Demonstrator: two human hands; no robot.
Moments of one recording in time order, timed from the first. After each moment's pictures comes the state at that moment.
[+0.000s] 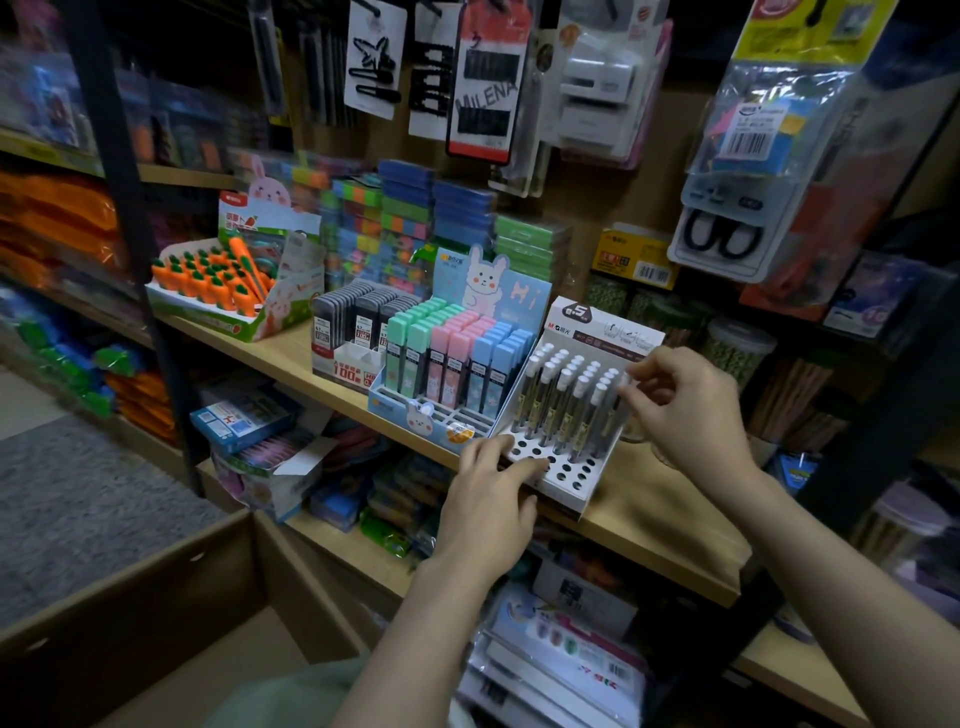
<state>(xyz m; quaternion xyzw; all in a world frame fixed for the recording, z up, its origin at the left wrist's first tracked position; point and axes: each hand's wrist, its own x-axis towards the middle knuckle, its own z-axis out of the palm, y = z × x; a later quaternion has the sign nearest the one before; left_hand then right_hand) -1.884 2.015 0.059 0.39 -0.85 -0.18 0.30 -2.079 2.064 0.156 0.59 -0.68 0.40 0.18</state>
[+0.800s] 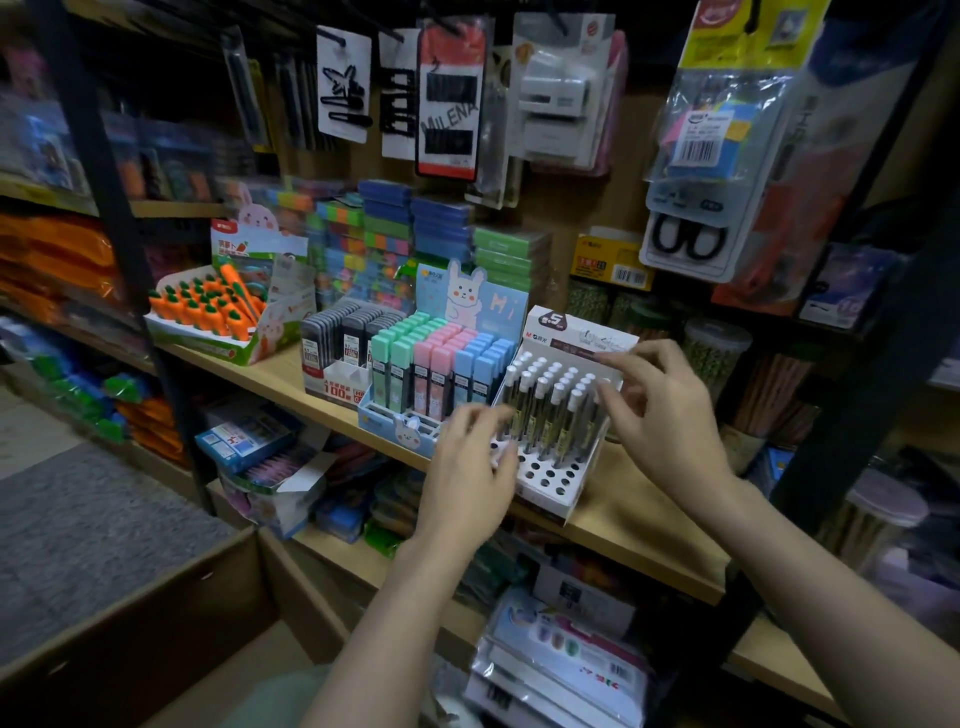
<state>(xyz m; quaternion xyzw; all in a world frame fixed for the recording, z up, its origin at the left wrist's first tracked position) -1.887 2.006 0.099 0.36 -0.81 -0.20 0.42 -2.068 2.080 0.166 0.60 -0.67 0.39 0.18</state>
